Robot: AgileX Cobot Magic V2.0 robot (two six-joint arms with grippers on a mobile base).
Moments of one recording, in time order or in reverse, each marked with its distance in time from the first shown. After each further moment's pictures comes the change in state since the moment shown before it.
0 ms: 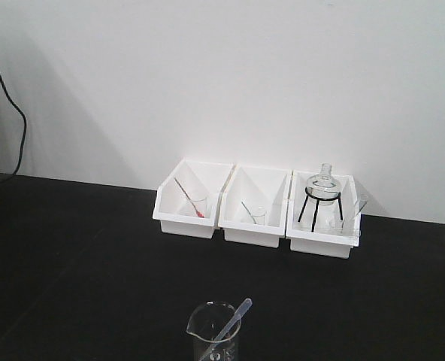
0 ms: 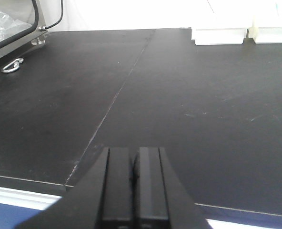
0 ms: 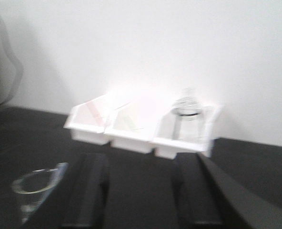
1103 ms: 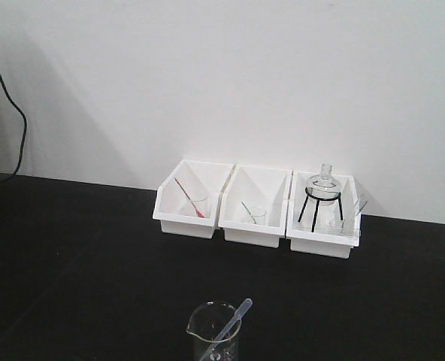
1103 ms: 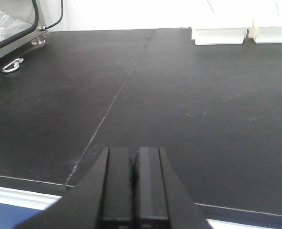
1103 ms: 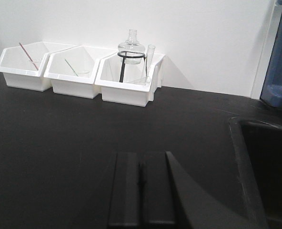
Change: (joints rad) left arm 0.000 0.000 0.000 0.000 0.000 0.000; right arm -0.175 -0.192 0.256 0.148 0.066 -0.217
